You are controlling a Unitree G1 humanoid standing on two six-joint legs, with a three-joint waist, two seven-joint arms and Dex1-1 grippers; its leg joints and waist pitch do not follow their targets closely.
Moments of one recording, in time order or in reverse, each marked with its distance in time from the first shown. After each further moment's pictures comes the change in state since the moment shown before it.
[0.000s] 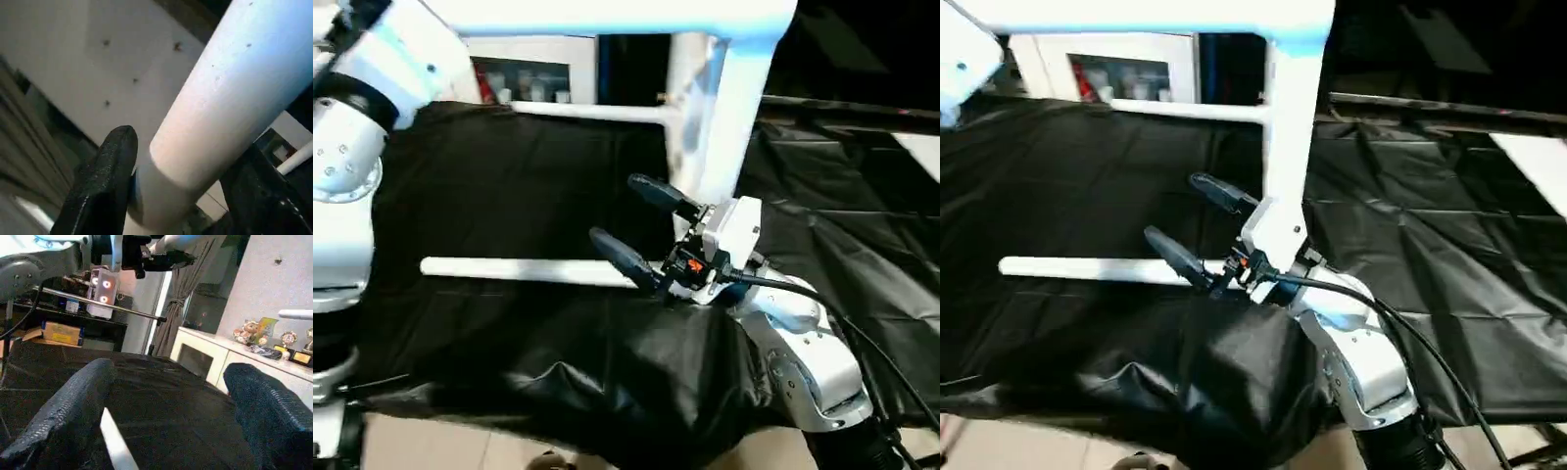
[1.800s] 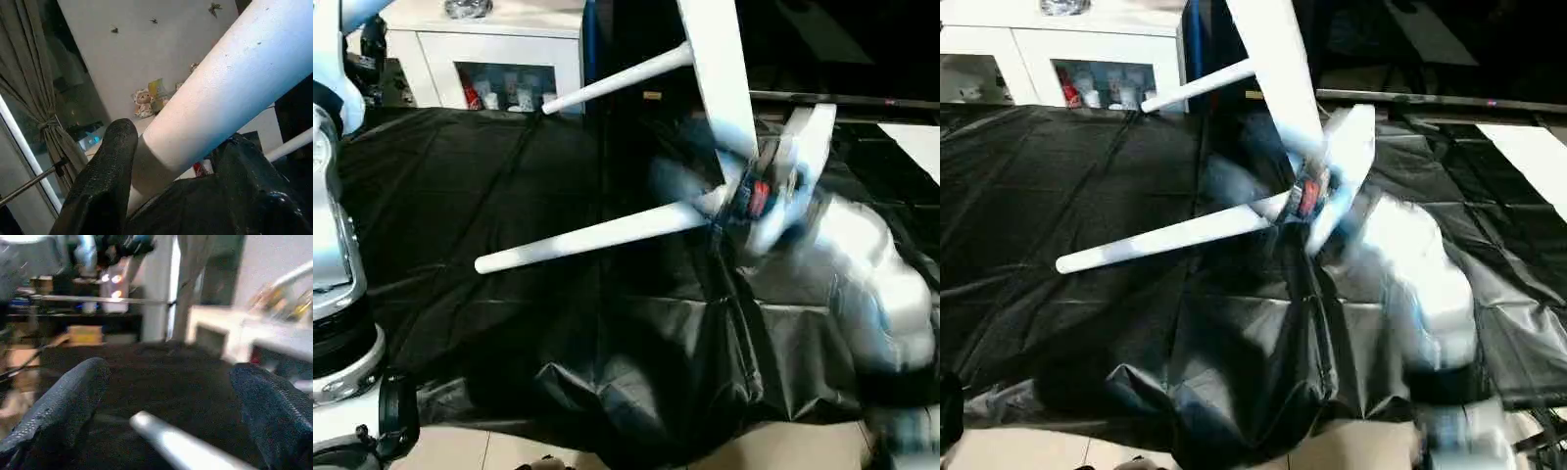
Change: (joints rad) left arm -0.060 -0.135 0.188 -0.157 -0.121 0.505 0.057; right arm -0.102 -0.146 -0.128 0.044 0.285 0.307 0.159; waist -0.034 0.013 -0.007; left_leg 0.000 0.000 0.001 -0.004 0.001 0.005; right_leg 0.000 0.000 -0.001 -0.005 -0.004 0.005
